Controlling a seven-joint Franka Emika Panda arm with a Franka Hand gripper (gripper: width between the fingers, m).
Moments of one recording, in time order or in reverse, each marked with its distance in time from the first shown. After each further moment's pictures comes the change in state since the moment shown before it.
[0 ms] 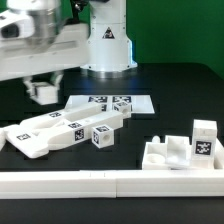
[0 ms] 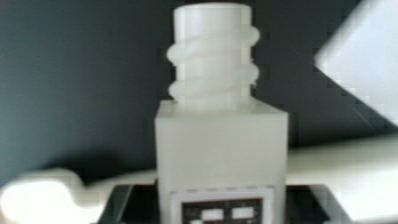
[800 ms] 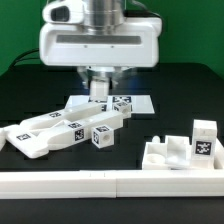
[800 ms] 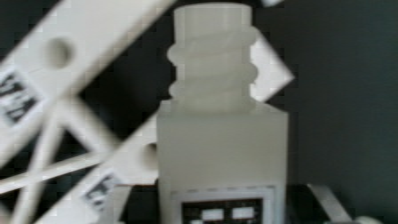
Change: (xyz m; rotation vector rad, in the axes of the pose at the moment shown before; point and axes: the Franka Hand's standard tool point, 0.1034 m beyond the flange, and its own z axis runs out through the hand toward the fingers) arm 0.063 -0.069 -0.015 0.039 -0.006 0.407
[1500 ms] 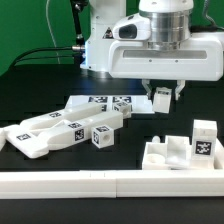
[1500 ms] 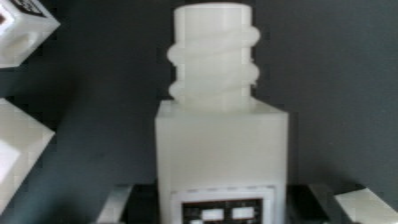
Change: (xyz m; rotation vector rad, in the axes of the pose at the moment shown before) arm -0.007 -0.102 0.025 0.041 -0.010 0.161
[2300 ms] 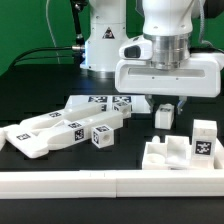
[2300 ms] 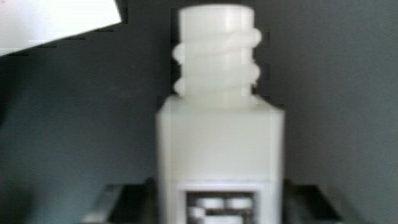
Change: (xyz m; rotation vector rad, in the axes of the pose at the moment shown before) arm -0.032 -0.003 0.046 0.014 0.021 0.062
